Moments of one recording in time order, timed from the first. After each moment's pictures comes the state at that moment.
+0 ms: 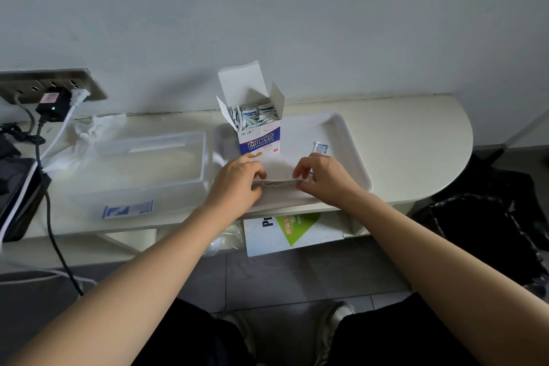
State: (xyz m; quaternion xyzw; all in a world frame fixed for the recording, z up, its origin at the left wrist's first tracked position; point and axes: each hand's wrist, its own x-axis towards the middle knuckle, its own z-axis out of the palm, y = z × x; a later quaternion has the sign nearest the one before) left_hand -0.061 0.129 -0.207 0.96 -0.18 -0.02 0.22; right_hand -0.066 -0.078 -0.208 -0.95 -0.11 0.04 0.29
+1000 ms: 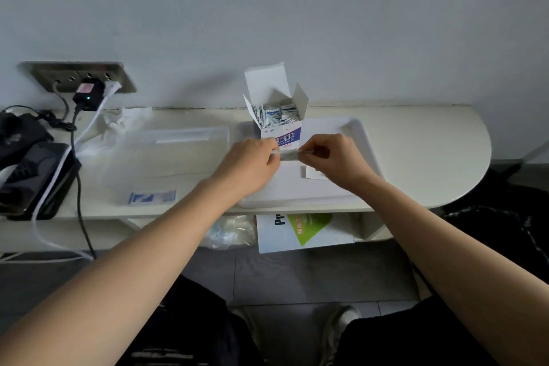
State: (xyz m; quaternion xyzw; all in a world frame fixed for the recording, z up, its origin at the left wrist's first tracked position) left_hand -0.064 0.138 -0.142 0.97 -0.18 0.00 0.18; right_hand -0.063 -0.052 -0.162 -0.90 -0.10 -0.01 0.42
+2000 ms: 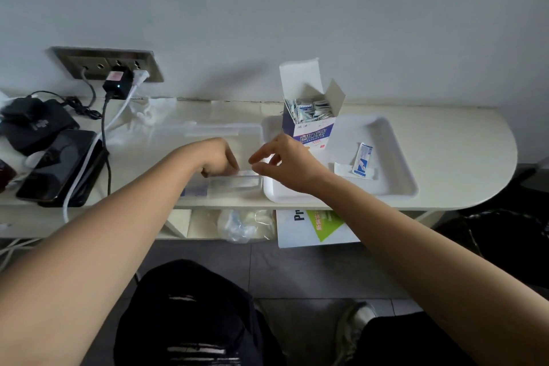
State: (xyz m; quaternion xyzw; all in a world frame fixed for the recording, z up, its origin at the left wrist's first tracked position) left_hand -0.026 0.249 -0.152 0.93 0.00 -0.31 0.17; right_hand -0.063 0.072 -0.157 -0.92 -0.18 0.08 0.34
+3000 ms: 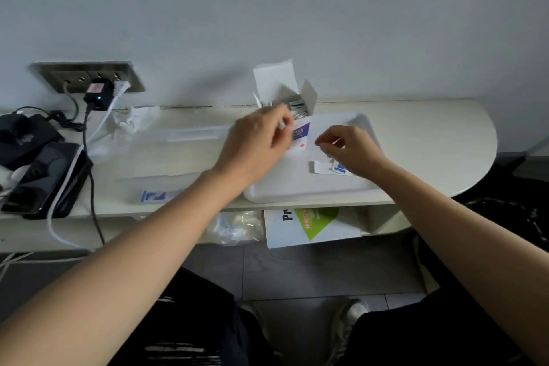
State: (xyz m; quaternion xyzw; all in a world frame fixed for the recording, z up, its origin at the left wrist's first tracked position) left_hand -0.066 0.146 -0.121 0.91 -0.24 0.18 0.29; right_hand -0.052 -0.064 -0.166 -0.93 -0.04 0.02 0.37
